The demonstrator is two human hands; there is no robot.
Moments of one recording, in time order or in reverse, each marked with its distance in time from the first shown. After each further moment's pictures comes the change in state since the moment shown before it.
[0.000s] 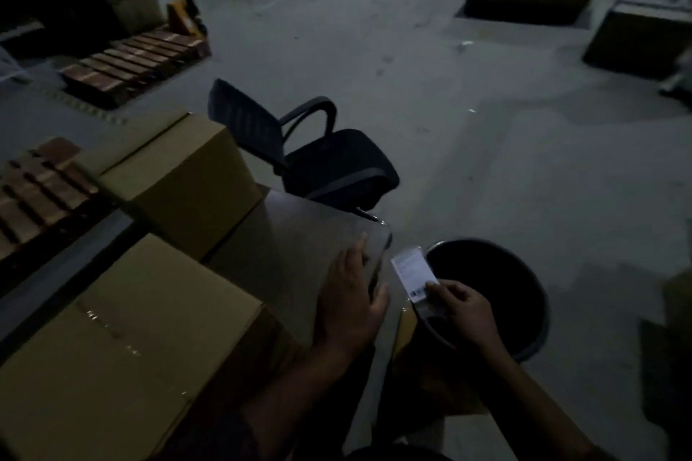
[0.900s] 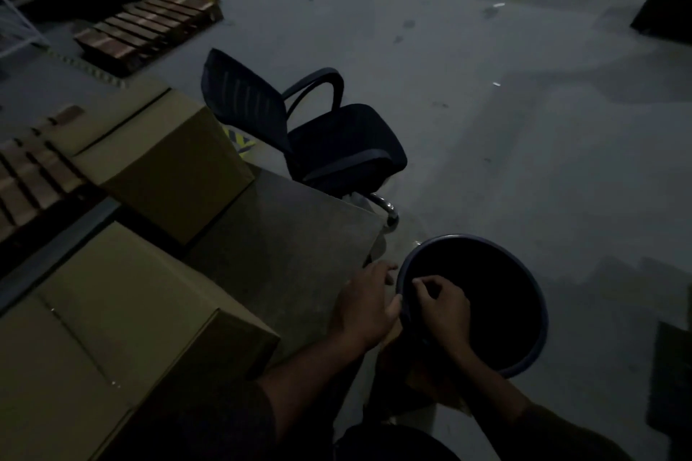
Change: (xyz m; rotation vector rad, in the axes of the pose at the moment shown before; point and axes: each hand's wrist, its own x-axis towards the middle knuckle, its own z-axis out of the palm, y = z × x) left_hand 0.026 -0.001 0.087 0.048 -0.274 -0.089; right_hand 0.080 0.054 -0.007 -0.636 0.069 -0.215
